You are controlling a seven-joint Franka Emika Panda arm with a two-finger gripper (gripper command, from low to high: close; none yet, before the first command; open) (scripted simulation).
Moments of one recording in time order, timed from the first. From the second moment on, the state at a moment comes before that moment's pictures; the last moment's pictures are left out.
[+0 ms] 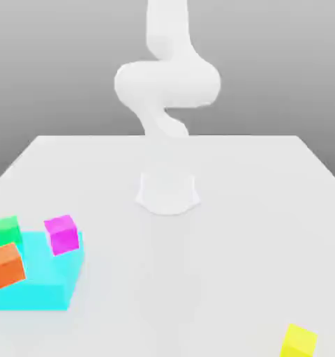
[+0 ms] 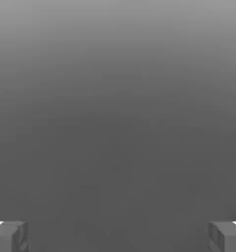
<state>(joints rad) 0.04 -0.71 0.00 -2.30 0.01 2.33 0.75</state>
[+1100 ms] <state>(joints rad) 0.33 0.49 0.06 -2.24 -0.08 2.73 0.22</state>
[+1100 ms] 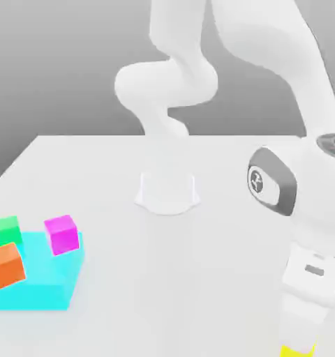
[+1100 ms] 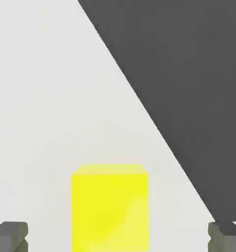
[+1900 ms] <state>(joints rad) 0.07 0.10 -0.25 -2.45 -0.08 2.56 0.43</state>
